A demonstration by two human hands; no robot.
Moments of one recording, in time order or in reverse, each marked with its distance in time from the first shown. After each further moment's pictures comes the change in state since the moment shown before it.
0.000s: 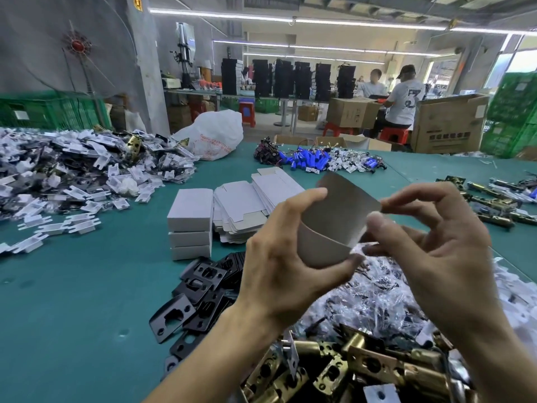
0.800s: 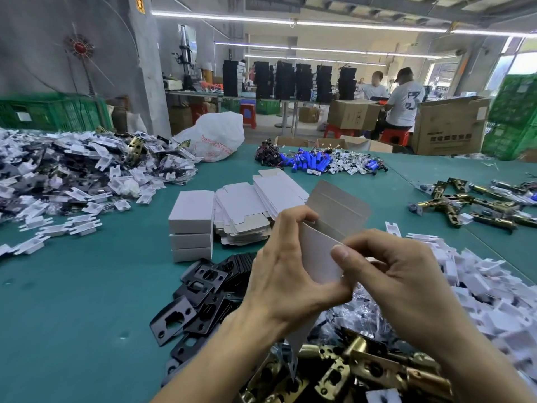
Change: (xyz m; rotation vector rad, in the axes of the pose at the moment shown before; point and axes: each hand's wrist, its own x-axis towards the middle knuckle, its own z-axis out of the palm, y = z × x) left_hand -0.007 -0.010 0.011 -0.031 -0.140 -0.158; right_hand -0.007 0.020 0.012 -0.279 -0.240 0.013
